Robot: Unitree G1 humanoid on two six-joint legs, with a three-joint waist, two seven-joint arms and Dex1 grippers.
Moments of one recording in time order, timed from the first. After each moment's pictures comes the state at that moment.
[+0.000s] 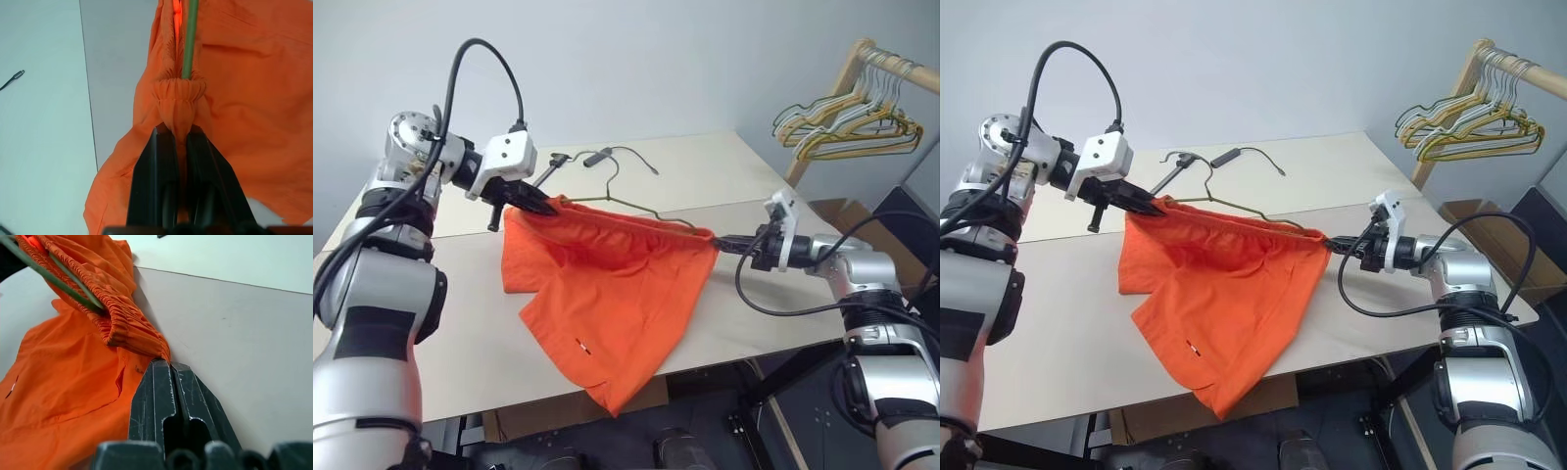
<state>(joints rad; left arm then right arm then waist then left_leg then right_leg) -1.35 0.72 -0.40 1.20 -0.06 -0.33 -1.60 -0.77 -0.65 0.00 0.63 0.35 0.51 1.20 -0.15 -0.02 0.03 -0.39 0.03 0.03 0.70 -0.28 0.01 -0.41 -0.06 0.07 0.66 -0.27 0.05</state>
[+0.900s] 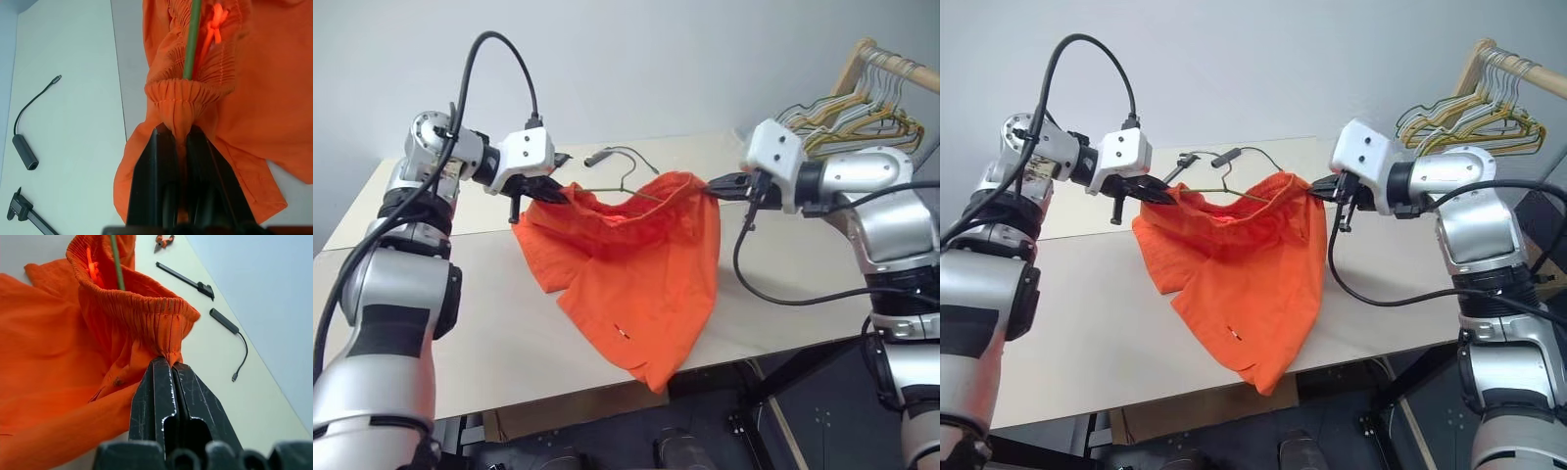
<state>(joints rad) -1.35 0.63 -0.26 1.19 0.11 -0.36 -1.46 -0.86 -0.77 0.15 0.05 0.12 0.35 1.11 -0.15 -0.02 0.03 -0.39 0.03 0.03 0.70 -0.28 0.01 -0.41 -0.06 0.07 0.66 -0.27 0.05</state>
